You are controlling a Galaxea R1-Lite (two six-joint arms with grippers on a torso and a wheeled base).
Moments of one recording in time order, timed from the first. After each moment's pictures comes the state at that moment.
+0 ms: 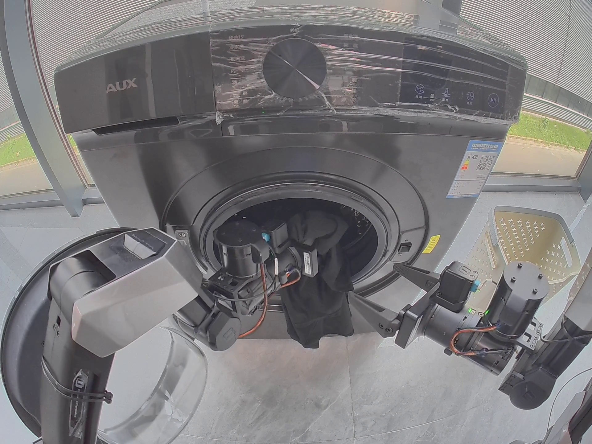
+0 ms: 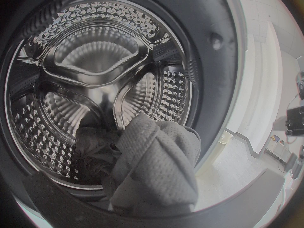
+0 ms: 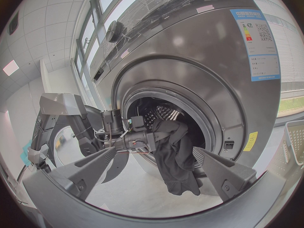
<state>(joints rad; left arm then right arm) -0.57 2.41 -1.17 -1.27 -0.05 -0.09 0.67 1.89 -0.31 -1.55 0.03 0.13</state>
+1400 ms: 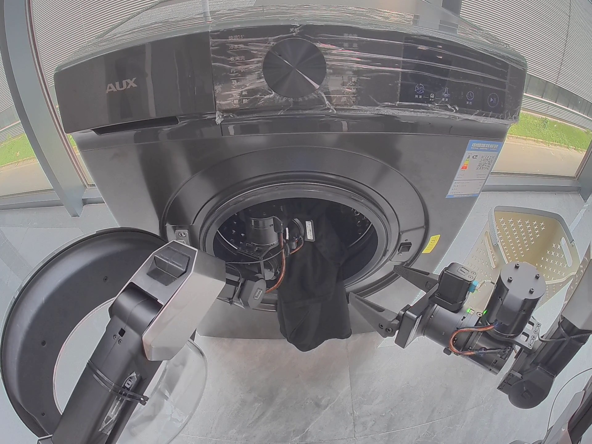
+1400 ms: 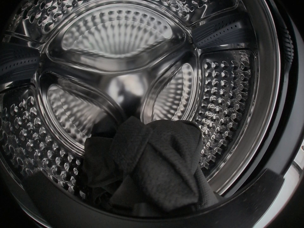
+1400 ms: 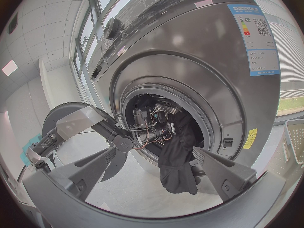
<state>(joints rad) -0.50 2.75 -1.92 -0.89 0.10 -0.10 0.66 1.90 -0.31 -1.55 0.04 0.13</state>
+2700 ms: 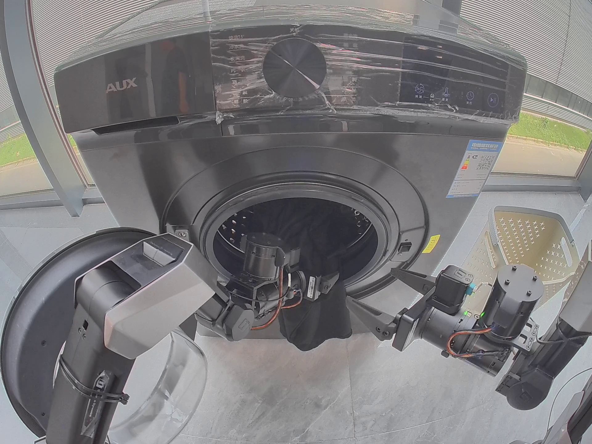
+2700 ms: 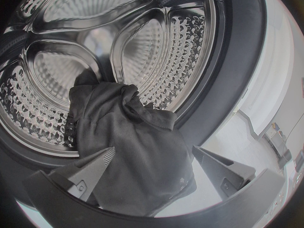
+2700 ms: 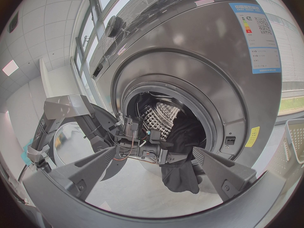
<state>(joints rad) -0.56 2.53 -1.37 -0.84 -0.08 -0.06 0.67 1.91 -0.31 -1.55 0.04 0.13</state>
